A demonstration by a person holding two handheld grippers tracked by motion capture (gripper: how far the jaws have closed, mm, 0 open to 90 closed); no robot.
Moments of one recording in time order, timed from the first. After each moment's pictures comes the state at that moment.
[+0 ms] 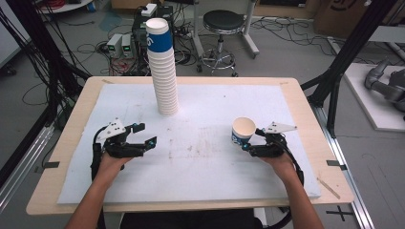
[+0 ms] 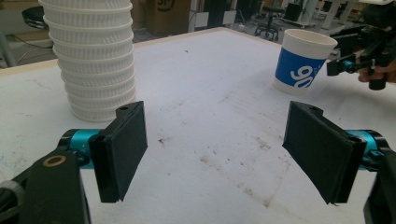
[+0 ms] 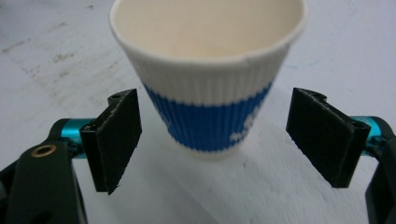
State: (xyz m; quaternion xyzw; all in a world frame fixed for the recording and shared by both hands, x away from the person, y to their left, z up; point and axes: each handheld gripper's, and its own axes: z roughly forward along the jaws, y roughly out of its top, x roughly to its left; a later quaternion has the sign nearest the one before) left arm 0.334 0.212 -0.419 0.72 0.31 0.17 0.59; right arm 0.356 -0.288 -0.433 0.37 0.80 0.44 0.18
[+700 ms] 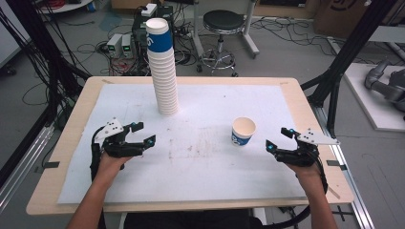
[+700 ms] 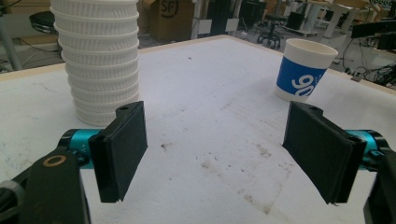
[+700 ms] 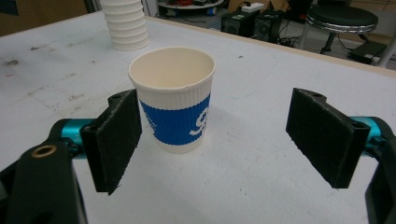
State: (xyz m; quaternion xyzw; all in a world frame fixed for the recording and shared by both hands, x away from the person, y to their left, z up) left arm 0.332 0.214 -0.417 0.71 0.32 0.18 0.60; right arm 0.303 -0.342 -0.396 0.38 0.73 0.51 0.25
